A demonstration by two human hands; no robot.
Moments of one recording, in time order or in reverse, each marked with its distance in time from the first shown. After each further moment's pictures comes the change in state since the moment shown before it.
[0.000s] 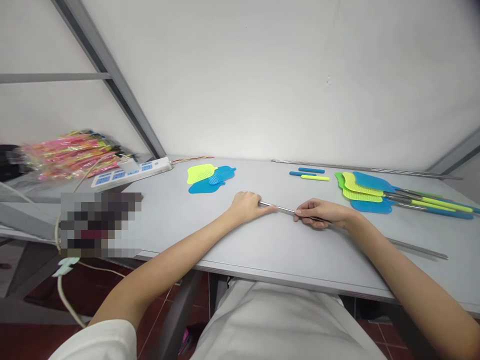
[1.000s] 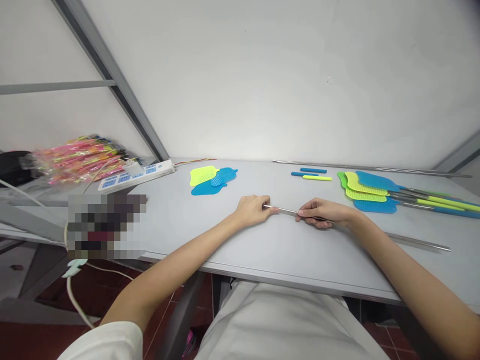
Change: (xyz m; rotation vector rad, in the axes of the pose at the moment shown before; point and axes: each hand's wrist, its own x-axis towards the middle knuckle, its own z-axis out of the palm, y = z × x) left_hand -0.005 0.009 -0.002 -0.129 -0.020 0.038; right_hand 0.001 -0.001 0.001 -0.040 0.007 0.010
